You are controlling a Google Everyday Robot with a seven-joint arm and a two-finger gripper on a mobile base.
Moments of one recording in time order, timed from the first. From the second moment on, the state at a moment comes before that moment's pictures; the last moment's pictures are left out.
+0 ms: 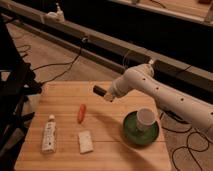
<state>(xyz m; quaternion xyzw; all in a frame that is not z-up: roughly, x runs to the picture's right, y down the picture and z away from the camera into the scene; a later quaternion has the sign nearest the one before) 0.024 0.034 0.772 -0.24 -0.18 0.32 0.90</state>
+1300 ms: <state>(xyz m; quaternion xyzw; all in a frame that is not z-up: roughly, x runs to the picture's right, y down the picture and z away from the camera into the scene) 0.192 0.091 0.717 -0.18 -0.03 0.48 0.86</state>
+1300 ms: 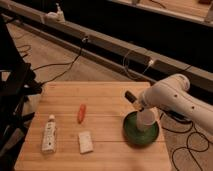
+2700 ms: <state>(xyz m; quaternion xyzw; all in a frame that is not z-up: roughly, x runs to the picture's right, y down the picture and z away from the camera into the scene) 0.257 0.170 0.677 -0.18 0.06 0.58 0.79</state>
